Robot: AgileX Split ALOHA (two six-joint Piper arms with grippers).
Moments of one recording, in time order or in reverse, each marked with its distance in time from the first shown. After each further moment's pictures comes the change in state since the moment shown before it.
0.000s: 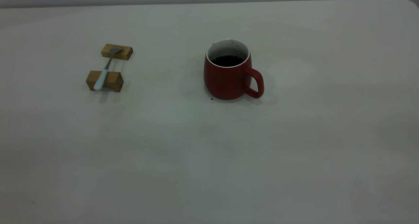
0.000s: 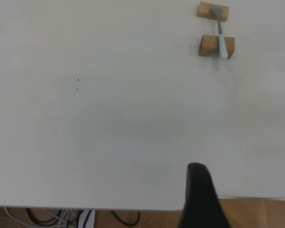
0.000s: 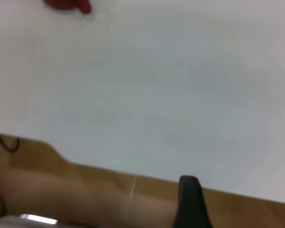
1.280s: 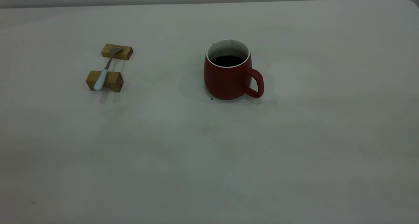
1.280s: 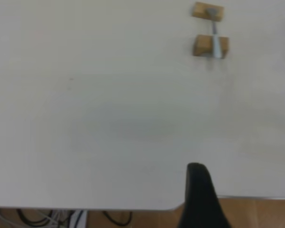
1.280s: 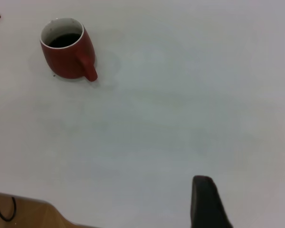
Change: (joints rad) left arm 0.000 0.000 0.000 -0.031 0.000 -0.005; right arm -0.130 -0.186 0.068 0.101 -0.099 -0.115
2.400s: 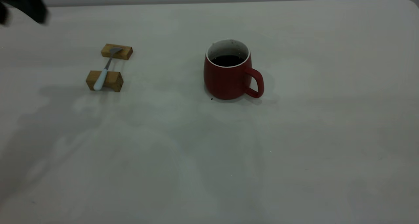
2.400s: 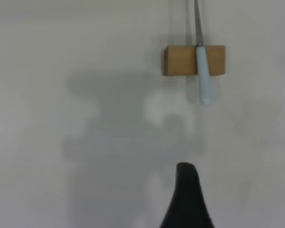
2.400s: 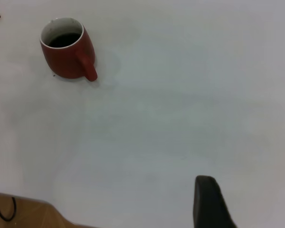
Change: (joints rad) left arm -0.067 1.717 -0.454 -0.111 -0.751 0.095; right arm 0.000 0.000 0.000 0.000 0.000 0.000
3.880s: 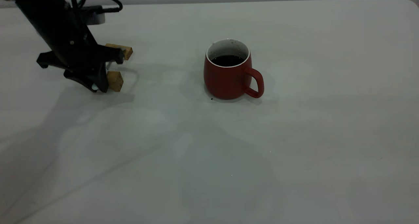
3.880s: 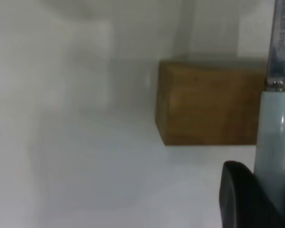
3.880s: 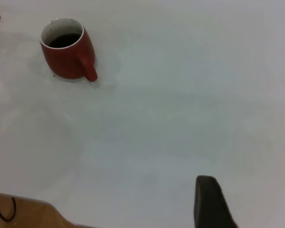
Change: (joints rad) left arm -0.031 0.609 -0.366 -0.085 0.001 0.001; right arm 0.000 -0.002 0.000 0.000 0.000 0.000
